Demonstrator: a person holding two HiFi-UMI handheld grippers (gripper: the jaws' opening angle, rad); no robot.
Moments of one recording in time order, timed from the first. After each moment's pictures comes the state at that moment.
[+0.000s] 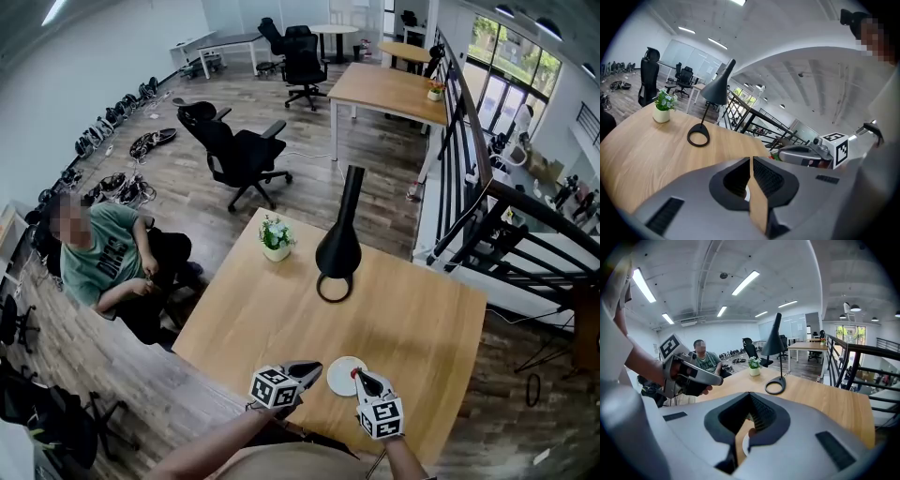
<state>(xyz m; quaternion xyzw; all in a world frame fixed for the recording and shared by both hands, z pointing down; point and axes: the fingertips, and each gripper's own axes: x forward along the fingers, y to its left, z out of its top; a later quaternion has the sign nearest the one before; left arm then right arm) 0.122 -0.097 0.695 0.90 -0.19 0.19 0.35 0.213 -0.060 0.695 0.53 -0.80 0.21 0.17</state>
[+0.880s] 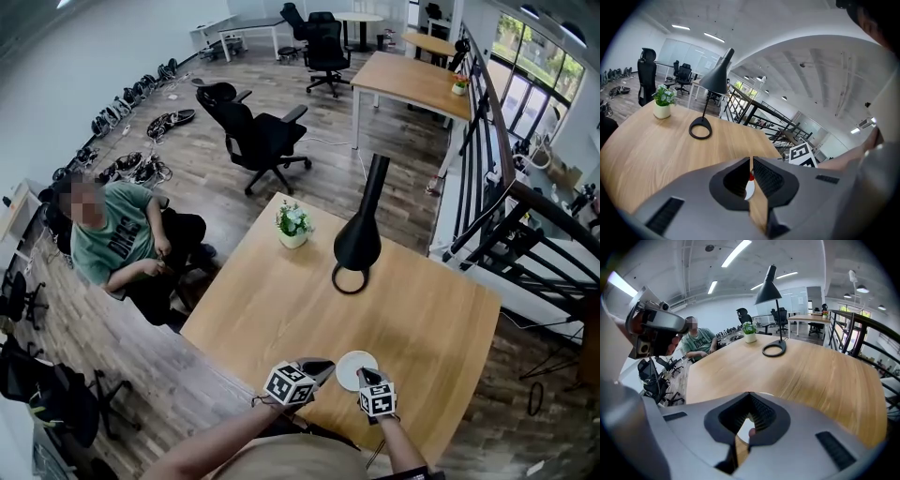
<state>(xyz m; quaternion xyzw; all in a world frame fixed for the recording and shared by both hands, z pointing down) 0.127 -0.082 0.726 0.89 -0.19 0.24 0.34 0.214 -0.055 0.859 0.49 -0.76 0.32 0.28</state>
